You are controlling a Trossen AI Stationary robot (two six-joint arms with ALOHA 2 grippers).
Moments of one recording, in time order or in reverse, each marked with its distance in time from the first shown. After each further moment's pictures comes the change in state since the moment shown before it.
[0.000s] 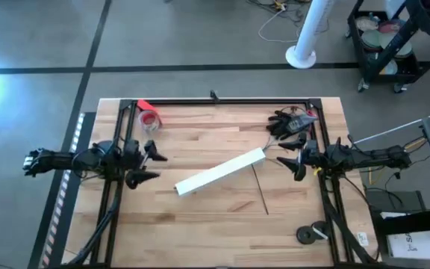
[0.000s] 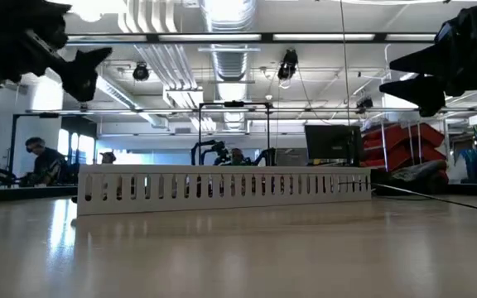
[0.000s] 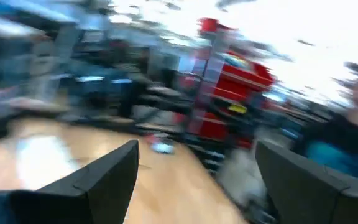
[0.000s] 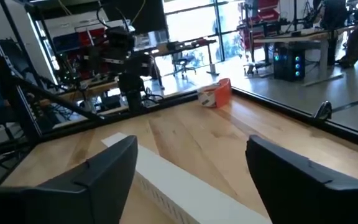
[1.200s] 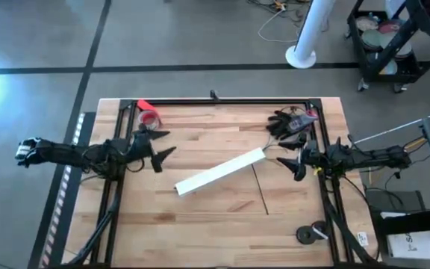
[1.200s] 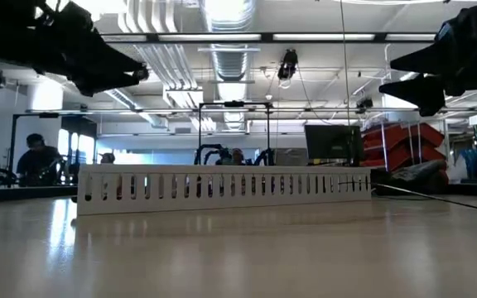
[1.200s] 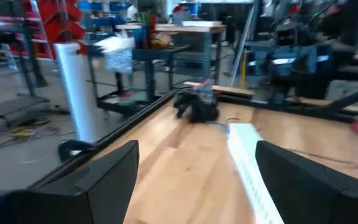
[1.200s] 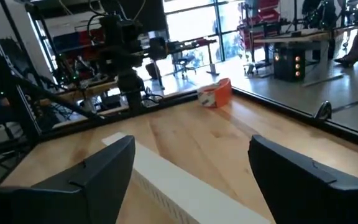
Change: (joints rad) left arm -0.014 0.282 0.183 -0.127 -0.747 0.293; right arm 0.000 0.000 0.000 0.000 0.000 0.000
